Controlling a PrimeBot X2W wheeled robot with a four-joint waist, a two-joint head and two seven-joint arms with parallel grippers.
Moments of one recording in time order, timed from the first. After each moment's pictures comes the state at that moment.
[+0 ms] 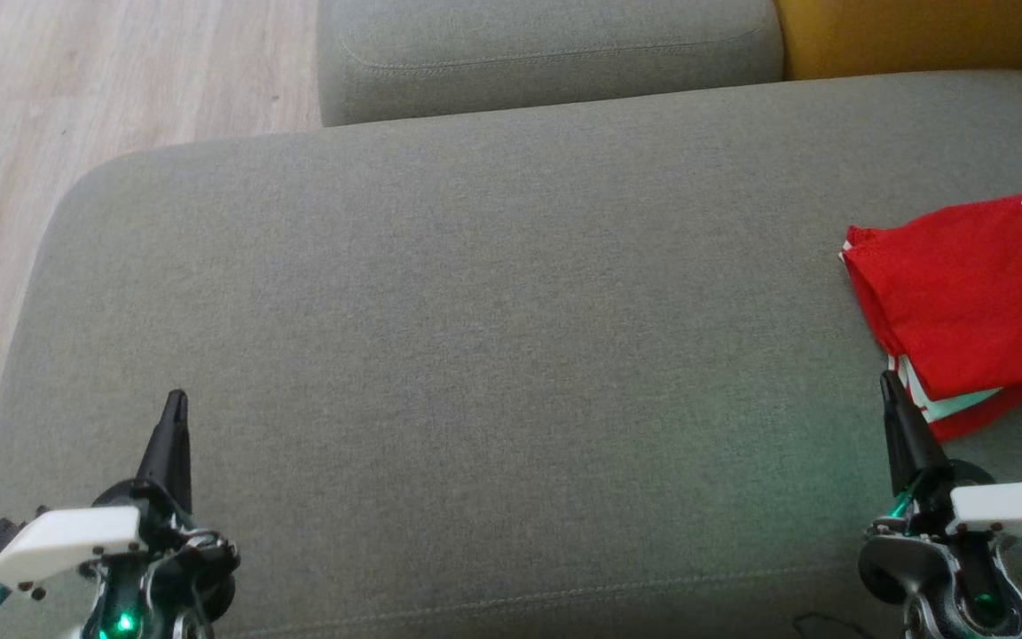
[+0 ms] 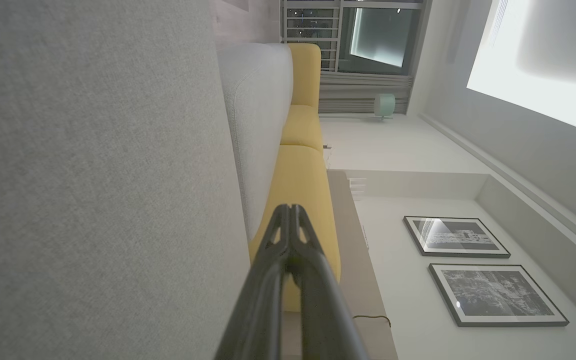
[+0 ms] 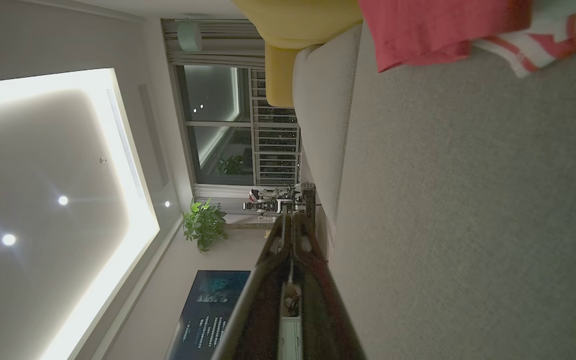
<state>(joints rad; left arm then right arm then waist) -0.05 0.05 0.08 0.27 -1.62 -0.12 0.10 -0.06 -0.04 -0.13 0.28 1.60 0.13 0.11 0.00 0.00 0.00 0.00</state>
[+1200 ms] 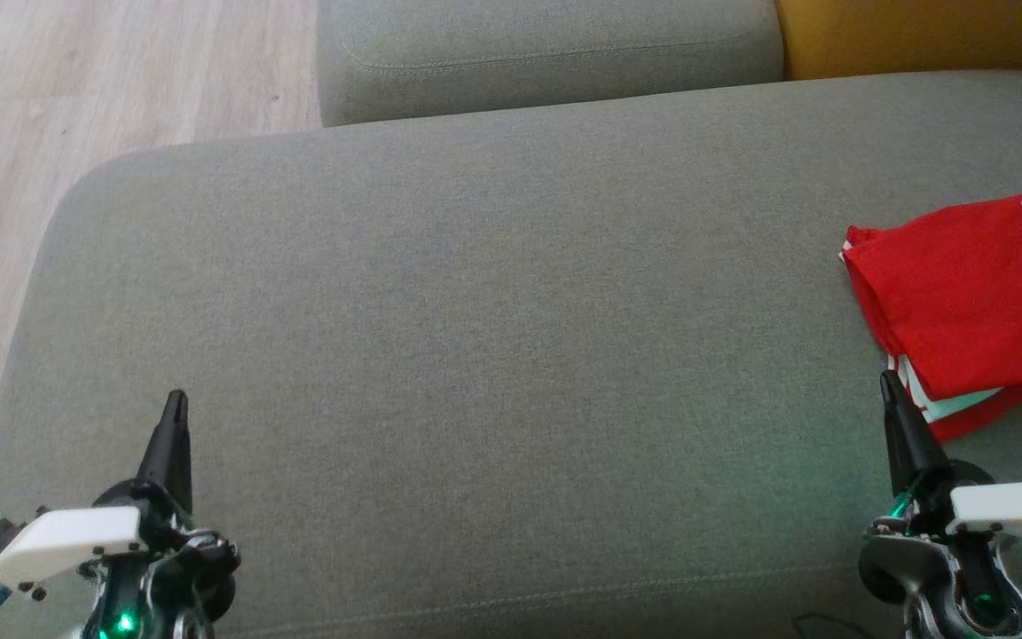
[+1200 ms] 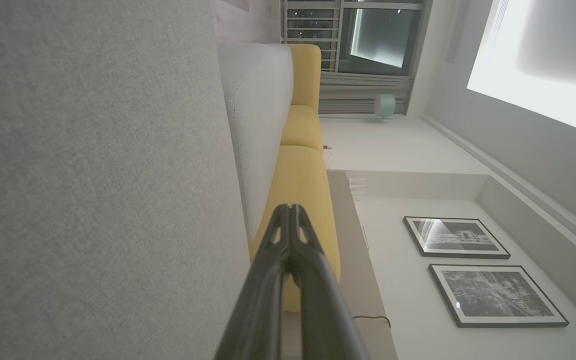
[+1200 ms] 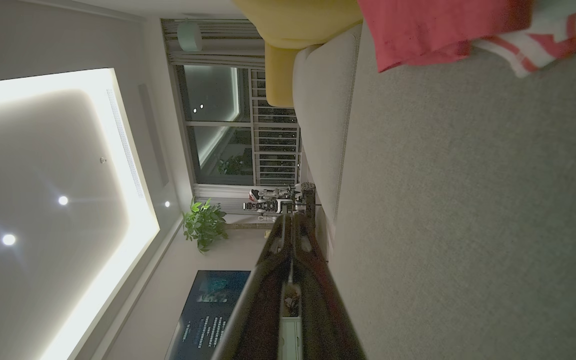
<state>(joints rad) -0.05 0.05 0.08 0.27 -1.62 -0.12 0.10 -0.06 -0.04 -0.13 0.28 1.60 0.13 0.11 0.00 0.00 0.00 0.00</state>
